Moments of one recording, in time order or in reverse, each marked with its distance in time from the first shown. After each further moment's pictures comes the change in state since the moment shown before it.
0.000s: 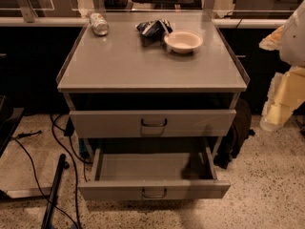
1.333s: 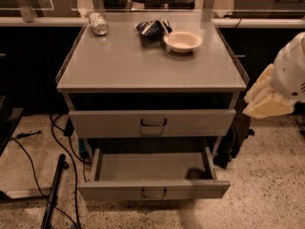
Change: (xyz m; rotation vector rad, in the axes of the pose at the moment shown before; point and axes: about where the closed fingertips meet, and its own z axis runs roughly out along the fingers) arm 0.005 0.022 0.037 0.017 -0.054 0.044
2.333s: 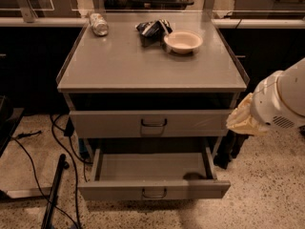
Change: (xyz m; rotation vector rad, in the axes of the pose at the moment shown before) arm 0.001 0.016 0.061 0.026 -0.087 0.032
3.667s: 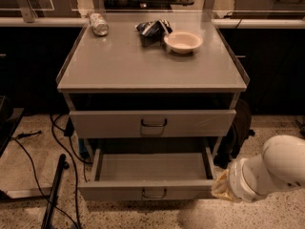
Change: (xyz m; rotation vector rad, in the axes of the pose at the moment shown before) arm 0.105 0.105 0.191 -0.196 -0.003 -0.005
